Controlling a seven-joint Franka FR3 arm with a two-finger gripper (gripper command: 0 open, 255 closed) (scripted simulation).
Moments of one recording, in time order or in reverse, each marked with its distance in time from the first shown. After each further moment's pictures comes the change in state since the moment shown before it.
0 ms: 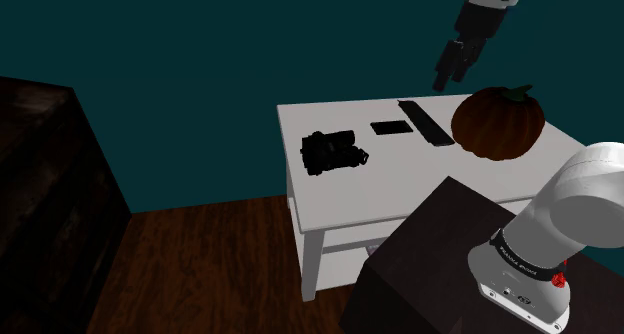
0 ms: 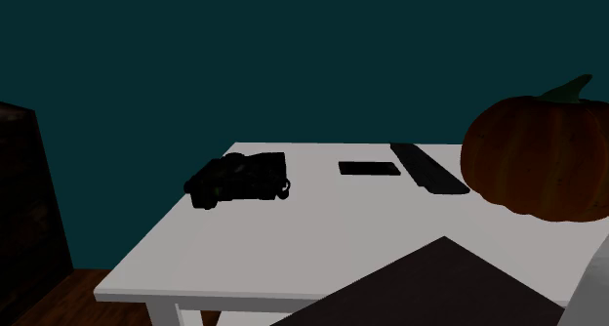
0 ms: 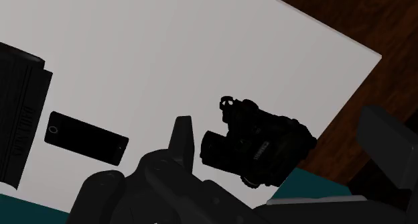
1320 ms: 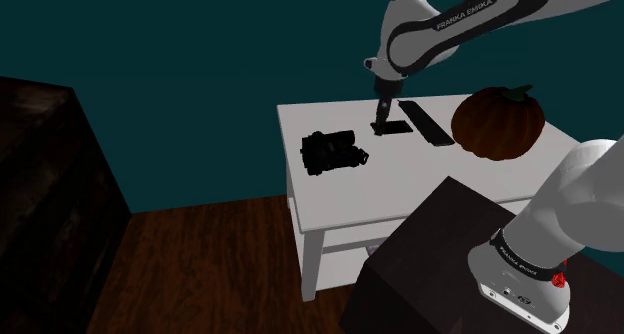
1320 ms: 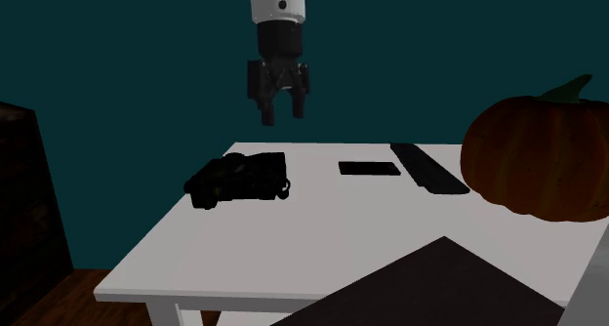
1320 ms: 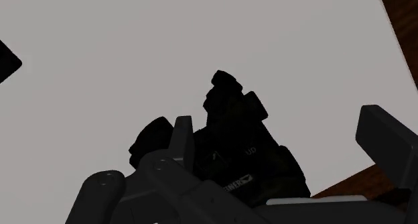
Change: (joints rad) arm 0.124 0.646 -0.105 0.050 -0.029 0.495 -0.502
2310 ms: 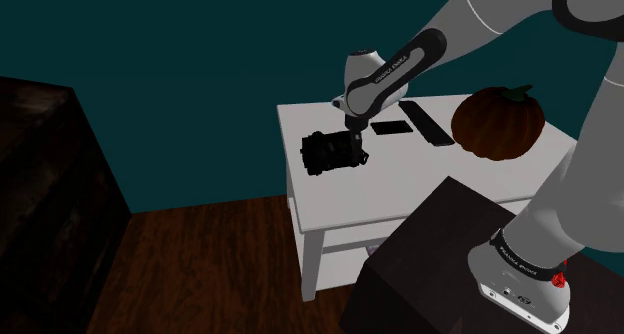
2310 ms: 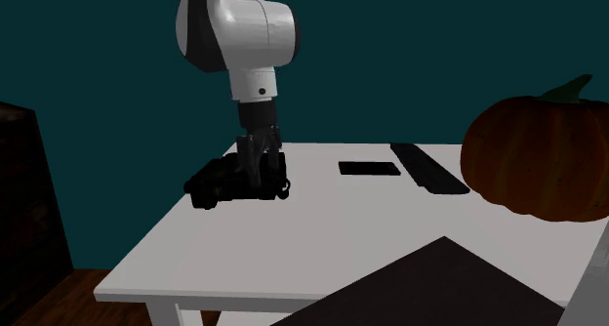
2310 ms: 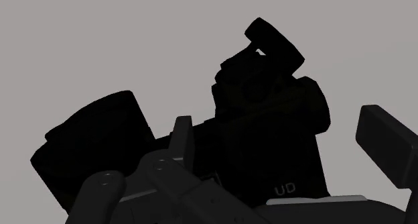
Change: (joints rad) arm 0.025 0.417 0.033 0.145 0.028 0.226 -0.223
